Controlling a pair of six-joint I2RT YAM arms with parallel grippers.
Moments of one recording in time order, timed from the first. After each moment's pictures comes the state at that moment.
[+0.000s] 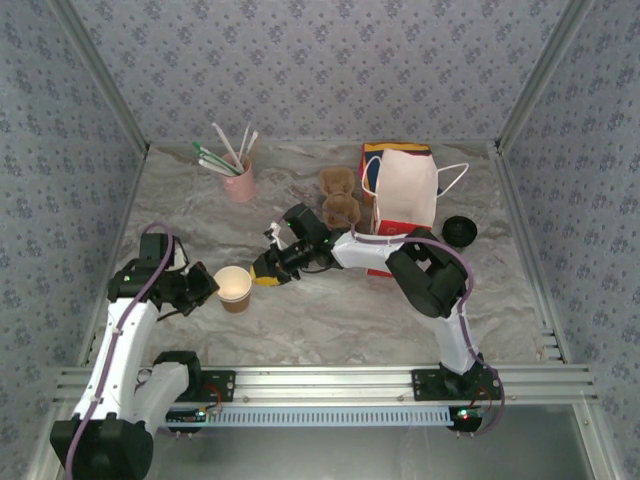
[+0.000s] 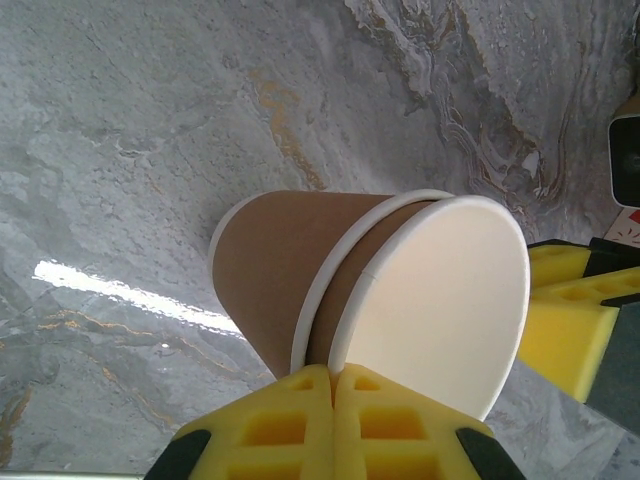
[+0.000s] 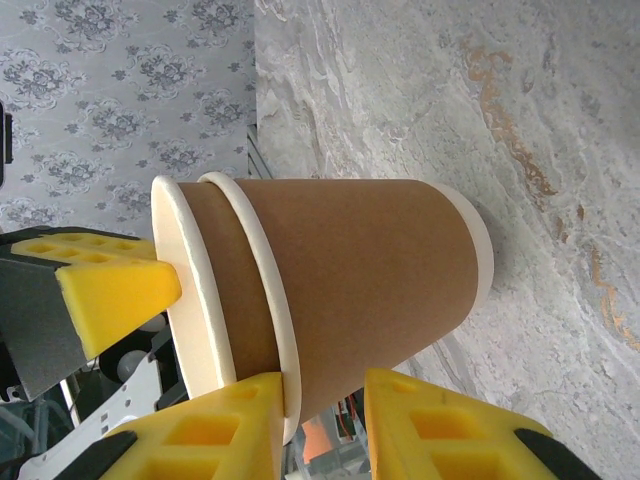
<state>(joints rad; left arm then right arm) -0.01 0.84 0.76 -1.08 0.36 -0.71 0.85 2.06 1.33 0.04 -0.93 0.97</state>
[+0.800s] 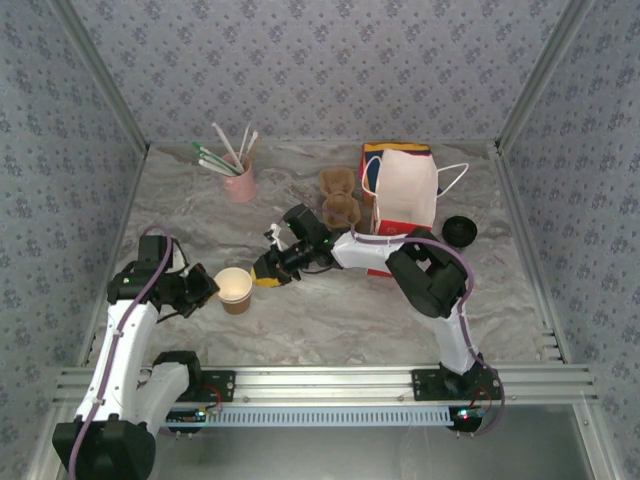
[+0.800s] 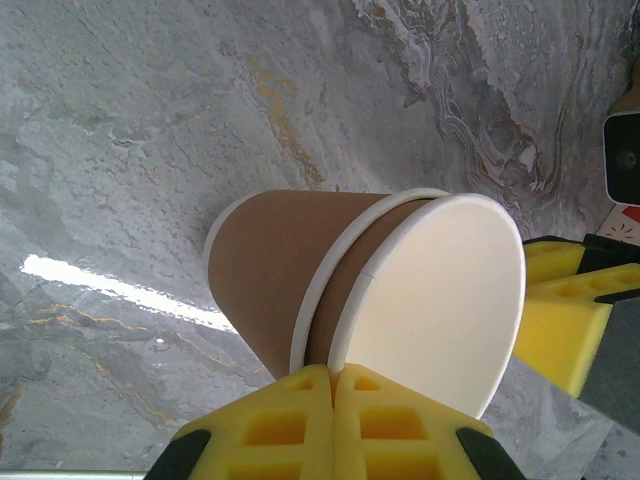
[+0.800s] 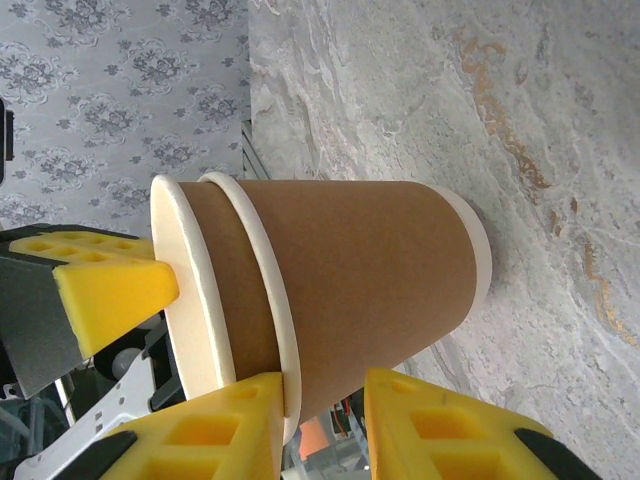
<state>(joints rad) 0.01 0.83 0.75 -1.08 0.39 -0.70 0.85 2.06 1.33 0.02 -0.93 0.95</state>
